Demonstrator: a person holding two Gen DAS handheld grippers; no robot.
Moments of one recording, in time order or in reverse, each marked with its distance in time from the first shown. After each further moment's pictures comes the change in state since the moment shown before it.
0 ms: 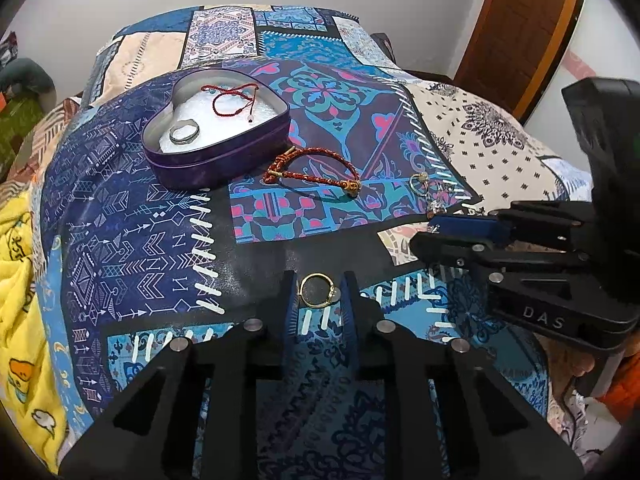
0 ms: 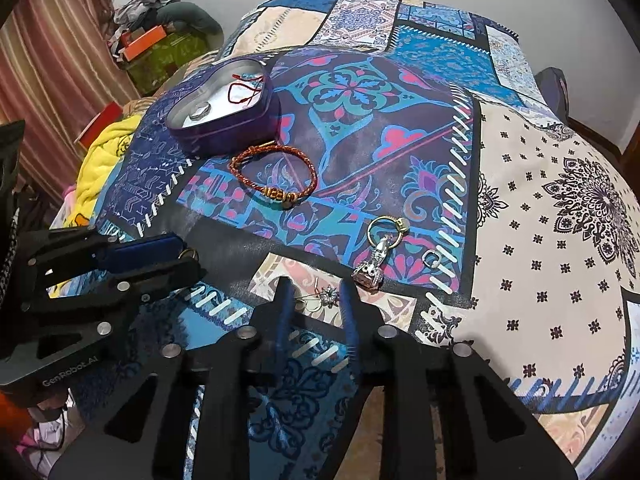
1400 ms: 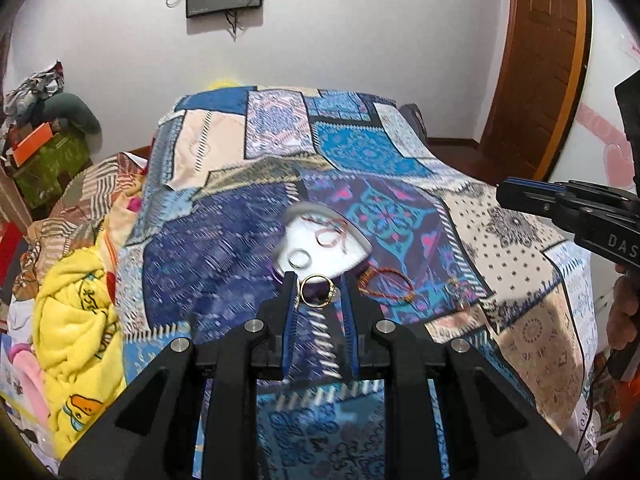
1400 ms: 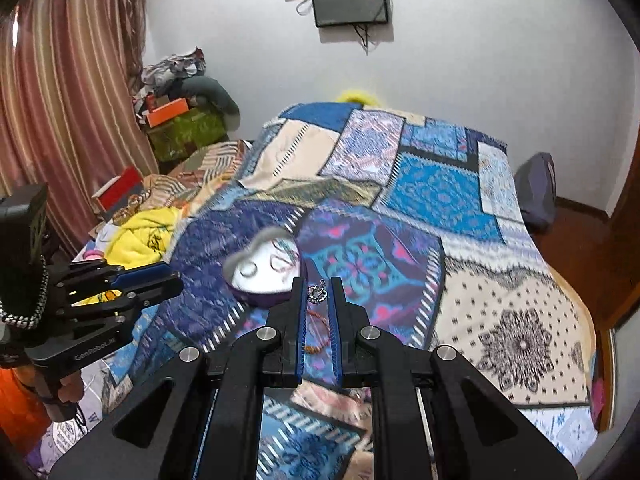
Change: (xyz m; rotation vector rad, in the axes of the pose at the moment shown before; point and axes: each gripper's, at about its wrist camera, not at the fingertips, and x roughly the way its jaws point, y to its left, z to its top) left arm -0.095 0.045 0.041 -0.020 -0.253 0.128; right arm -0.090 0.029 0.073 -0.081 -0.313 -0.020
